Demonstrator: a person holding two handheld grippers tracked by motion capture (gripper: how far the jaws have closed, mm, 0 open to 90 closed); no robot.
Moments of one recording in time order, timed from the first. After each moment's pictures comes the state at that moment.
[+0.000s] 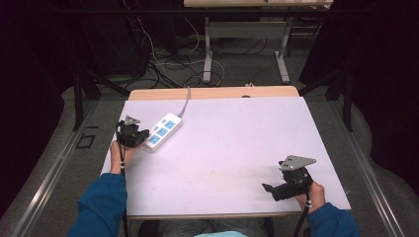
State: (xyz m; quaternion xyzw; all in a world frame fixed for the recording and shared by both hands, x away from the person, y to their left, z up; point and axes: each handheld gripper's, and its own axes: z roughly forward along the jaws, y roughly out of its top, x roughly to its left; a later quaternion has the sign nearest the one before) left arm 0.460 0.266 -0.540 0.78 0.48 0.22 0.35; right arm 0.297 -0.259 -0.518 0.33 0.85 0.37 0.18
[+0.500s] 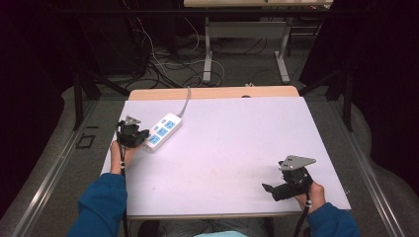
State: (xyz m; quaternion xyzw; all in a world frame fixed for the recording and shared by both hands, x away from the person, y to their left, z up) left arm 0.460 0.265 -0.539 0.78 0.47 0.22 0.34; right arm 0.297 -0.259 -0.518 0.33 0.85 0.37 0.18
